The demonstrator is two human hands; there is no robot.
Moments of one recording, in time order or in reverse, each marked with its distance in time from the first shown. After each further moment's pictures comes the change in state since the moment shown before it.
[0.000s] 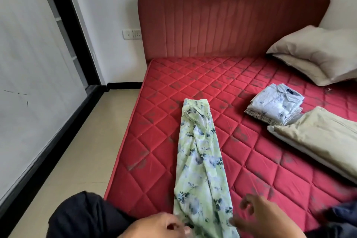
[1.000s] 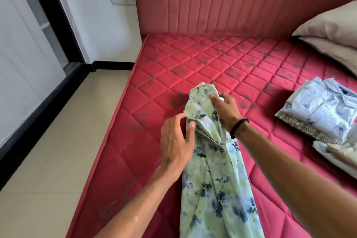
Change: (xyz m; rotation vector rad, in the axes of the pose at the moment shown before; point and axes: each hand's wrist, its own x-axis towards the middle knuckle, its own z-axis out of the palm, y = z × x) left_hand 0.296 -0.002 -0.140 -0.112 1.108 0.246; right_hand 0.435 -0.132 -0.039 0.964 0.281 -0.226
